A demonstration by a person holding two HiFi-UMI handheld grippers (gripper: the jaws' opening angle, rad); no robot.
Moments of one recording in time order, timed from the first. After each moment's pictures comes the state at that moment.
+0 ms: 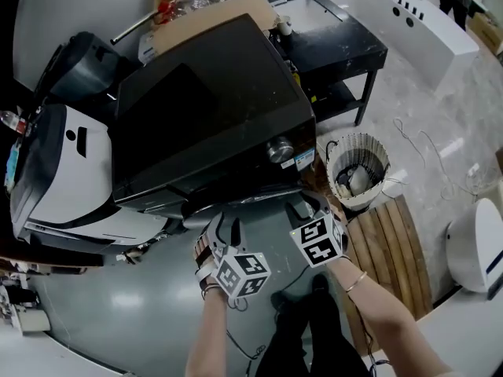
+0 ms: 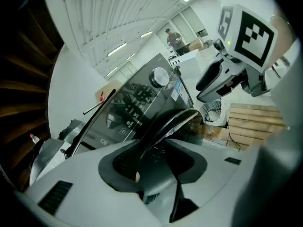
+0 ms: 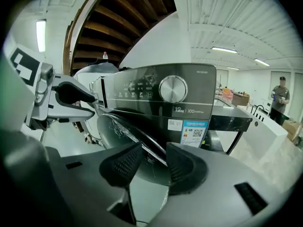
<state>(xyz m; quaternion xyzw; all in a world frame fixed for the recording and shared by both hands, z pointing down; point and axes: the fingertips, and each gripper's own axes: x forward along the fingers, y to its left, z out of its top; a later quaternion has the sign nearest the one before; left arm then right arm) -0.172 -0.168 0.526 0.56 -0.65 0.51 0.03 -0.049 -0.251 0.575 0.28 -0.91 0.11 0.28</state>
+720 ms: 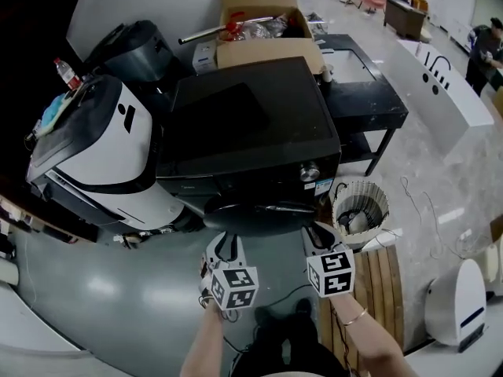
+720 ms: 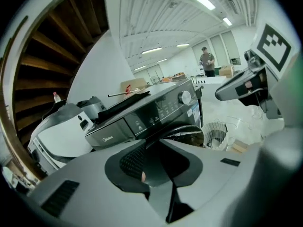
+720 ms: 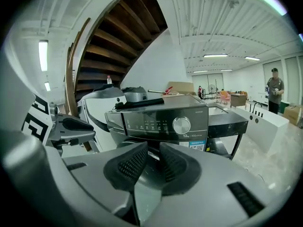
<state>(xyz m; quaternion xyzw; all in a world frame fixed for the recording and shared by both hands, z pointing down) -0.190 -0.054 0.424 0.53 -0.76 0.35 0.11 -0.034 -0.162 0.429 0.28 -0.93 0.14 0.19</state>
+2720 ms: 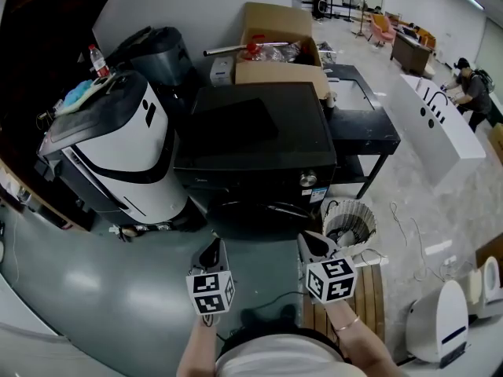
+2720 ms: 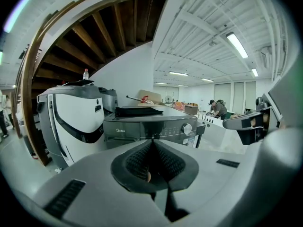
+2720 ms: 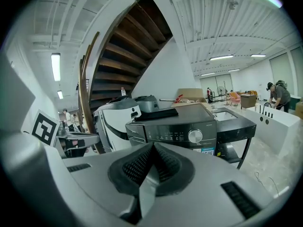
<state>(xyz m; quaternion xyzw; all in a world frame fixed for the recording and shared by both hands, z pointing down) -0.172 0.064 0.343 0.53 -0.83 0.10 0.17 -0.008 -0.061 0.340 0.23 -0.95 0.14 0.14</state>
